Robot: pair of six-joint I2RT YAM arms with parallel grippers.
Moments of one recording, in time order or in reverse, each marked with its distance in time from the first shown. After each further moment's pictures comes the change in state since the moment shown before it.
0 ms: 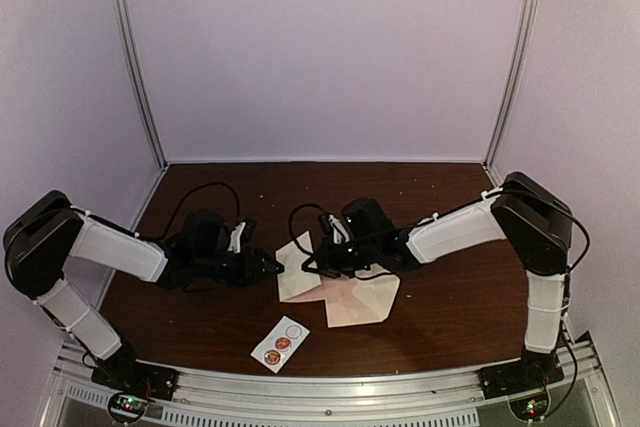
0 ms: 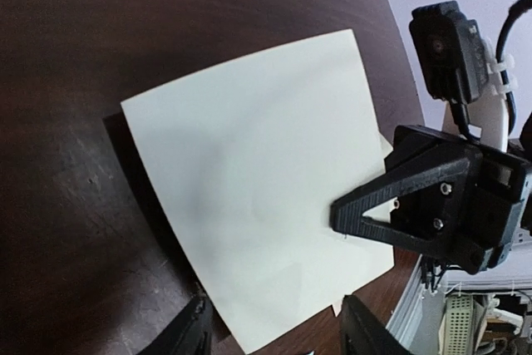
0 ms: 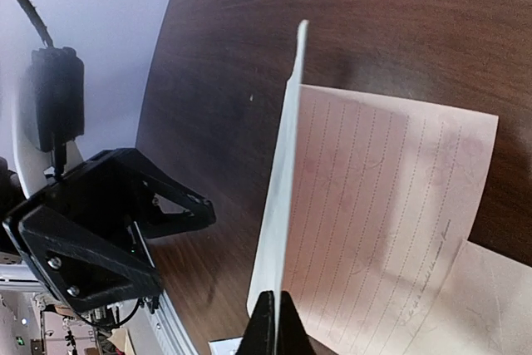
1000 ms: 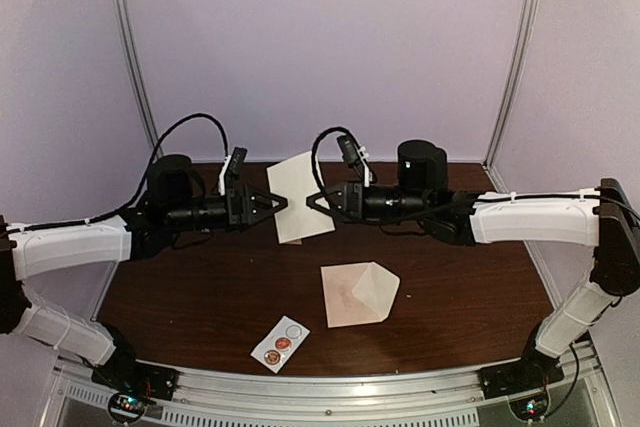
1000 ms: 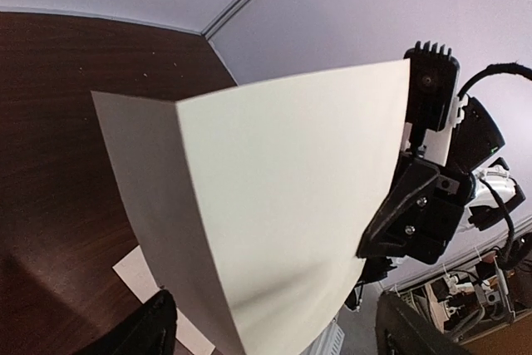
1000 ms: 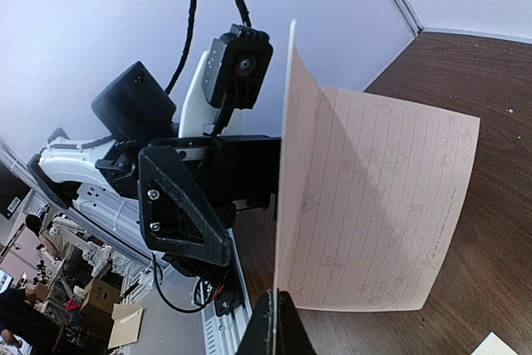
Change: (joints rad) left arm 0.009 -0.313 0.210 -0.098 0.106 0.035; right arm -0.021 -0.430 -0.062 0.095 -0.092 -0.260
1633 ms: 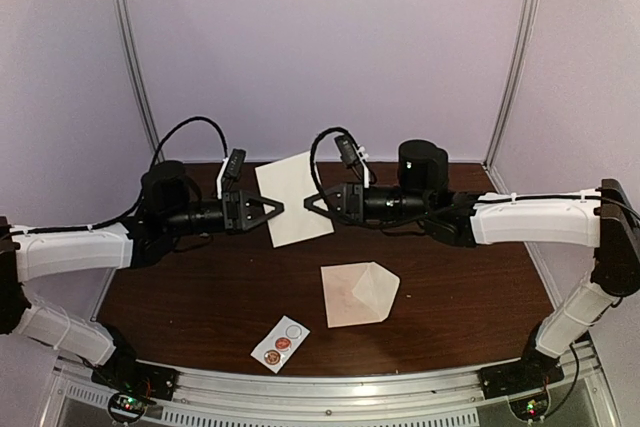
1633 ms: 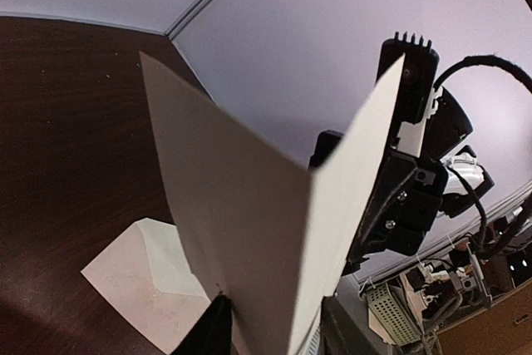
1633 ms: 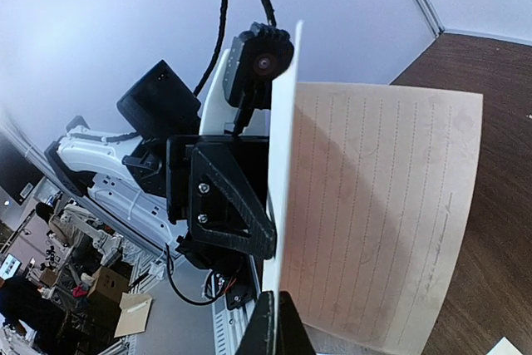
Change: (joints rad) left arm 0.000 0.010 -0.060 0.167 0.091 -0.071; right arm 0.009 -0.005 -0.003 0.035 -0.063 -0.007
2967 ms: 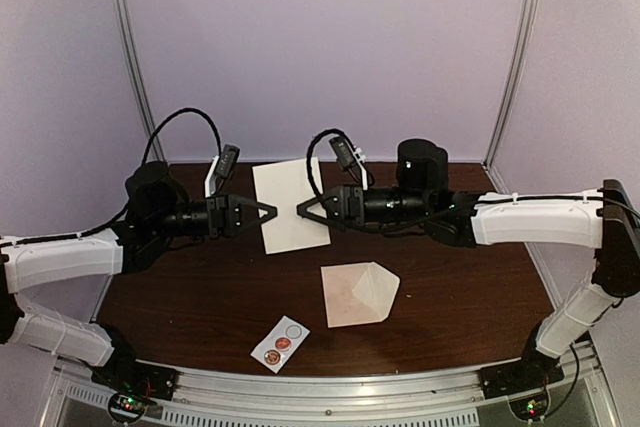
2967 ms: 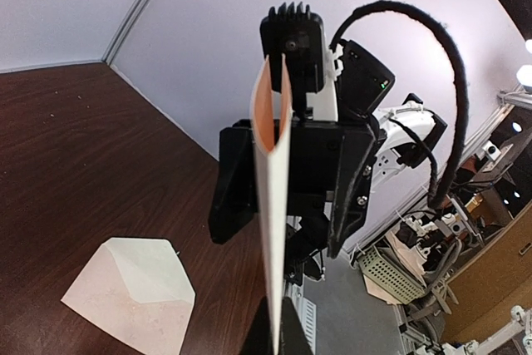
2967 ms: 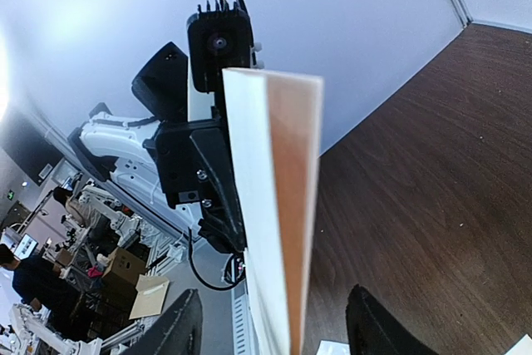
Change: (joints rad) left arm -0.002 -0.085 -0.044 0.087 0.144 0.113; right arm 0.011 -0.009 0.009 -0.027 -0.061 0.002
